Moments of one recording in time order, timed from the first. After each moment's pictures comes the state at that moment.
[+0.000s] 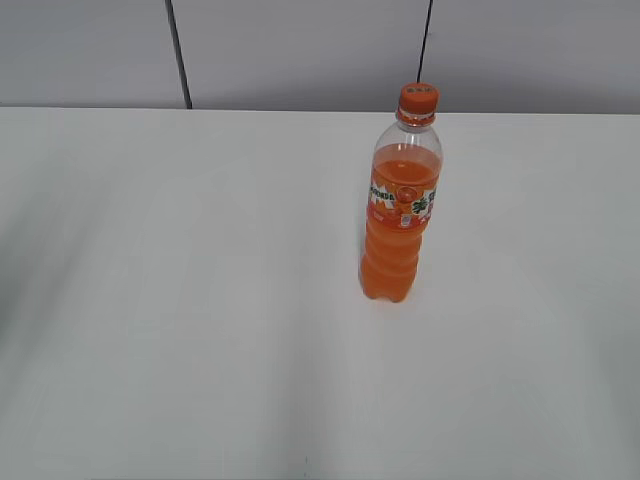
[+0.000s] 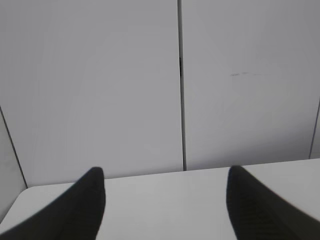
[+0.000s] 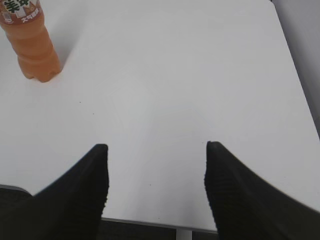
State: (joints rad) left arm -0.06 0.78 -0.49 0.02 -0.18 0.02; right arm 0.03 -0.01 -0.44 0.04 1.02 -0.20
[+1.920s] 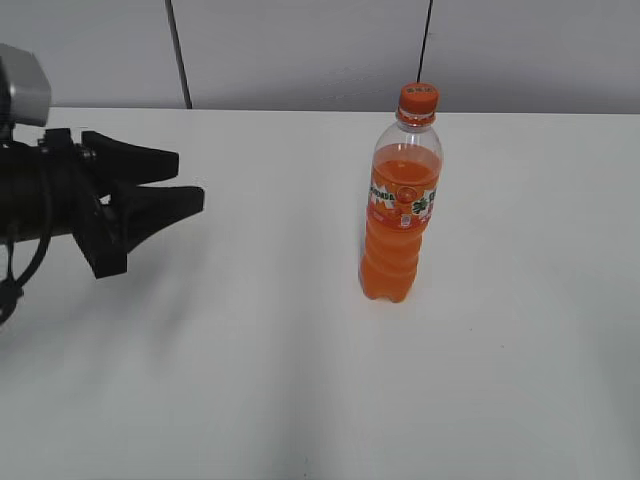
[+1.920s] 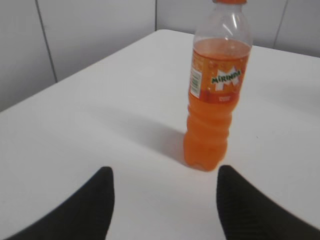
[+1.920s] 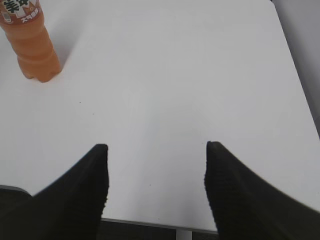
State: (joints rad) left arm -0.06 1.60 -0.57 1.18 -0.99 -0.61; right arm 0.03 -0.01 -0.44 0.03 1.02 -0.20
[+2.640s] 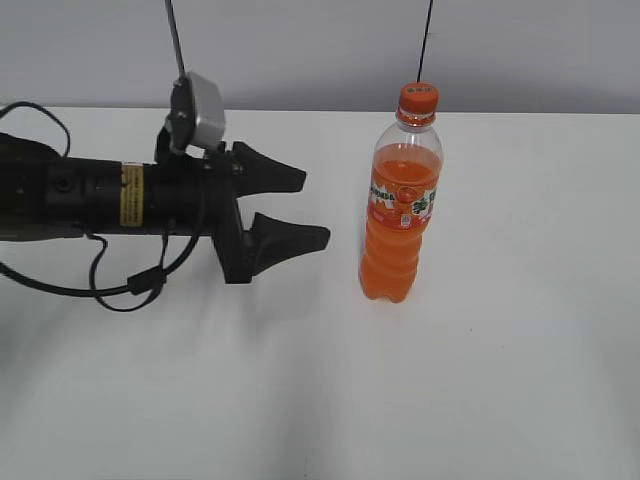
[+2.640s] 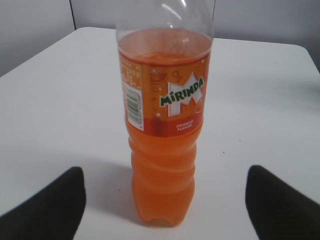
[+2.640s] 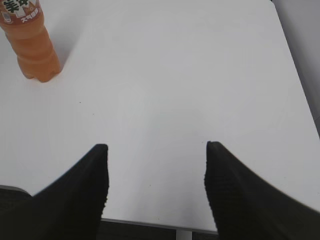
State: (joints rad) left arm -0.31 1.95 -0.91 1.26 -1.00 -0.61; right arm 0.03 -0.01 -0.44 0.03 1.02 -0.20
